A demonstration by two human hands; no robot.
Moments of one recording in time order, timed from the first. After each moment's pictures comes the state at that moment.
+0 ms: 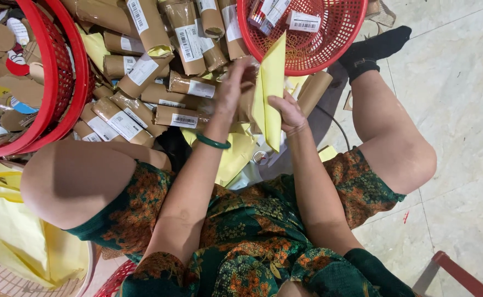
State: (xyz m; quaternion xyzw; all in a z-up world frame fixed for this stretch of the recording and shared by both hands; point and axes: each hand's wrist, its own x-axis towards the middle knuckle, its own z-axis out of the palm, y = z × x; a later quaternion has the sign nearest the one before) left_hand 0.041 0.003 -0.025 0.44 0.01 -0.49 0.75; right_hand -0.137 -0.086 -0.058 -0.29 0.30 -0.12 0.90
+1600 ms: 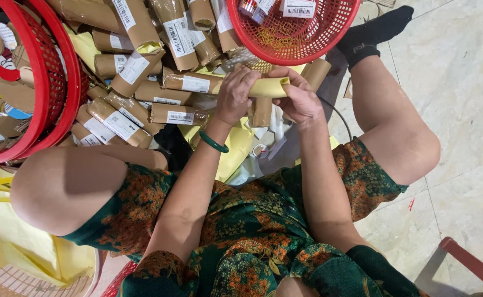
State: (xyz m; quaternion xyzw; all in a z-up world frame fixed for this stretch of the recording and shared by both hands) left_hand 0.029 0.023 0.016 0.71 -0.57 -0.08 0.42; right_hand -0.140 -0.107 0.028 -0.29 0.26 -0.15 0.91
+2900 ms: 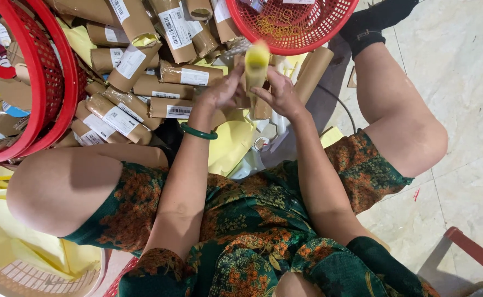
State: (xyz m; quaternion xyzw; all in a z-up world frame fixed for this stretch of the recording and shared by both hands) left_hand 0.063 0.034 -0.074 0.60 -0.22 -0.66 0.39; right_hand -0.124 -0.086 -0.003 -0.87 0.21 -0.12 0.43
